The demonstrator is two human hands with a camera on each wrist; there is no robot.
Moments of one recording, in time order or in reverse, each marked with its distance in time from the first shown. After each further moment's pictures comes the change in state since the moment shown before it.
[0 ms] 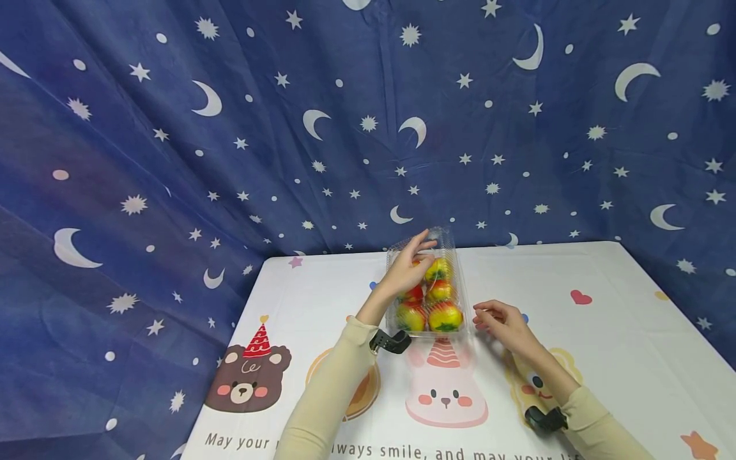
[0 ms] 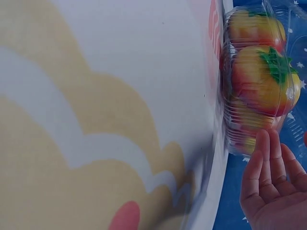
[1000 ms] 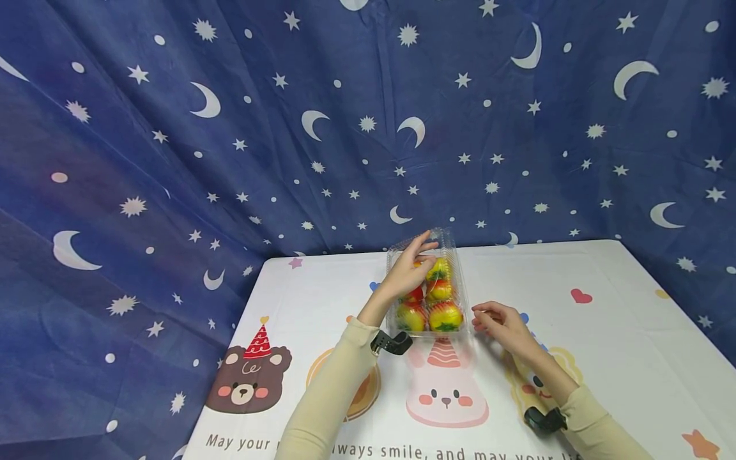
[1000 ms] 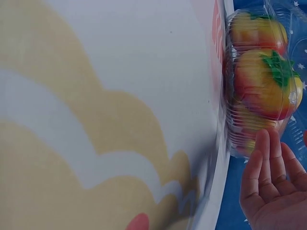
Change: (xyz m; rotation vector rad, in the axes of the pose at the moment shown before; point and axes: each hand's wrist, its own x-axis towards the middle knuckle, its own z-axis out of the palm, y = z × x) left_hand 0.013 -0.038 0.007 0.039 0.029 0.002; right_hand 0.005 0.033 0.004 0.039 0.014 0.013
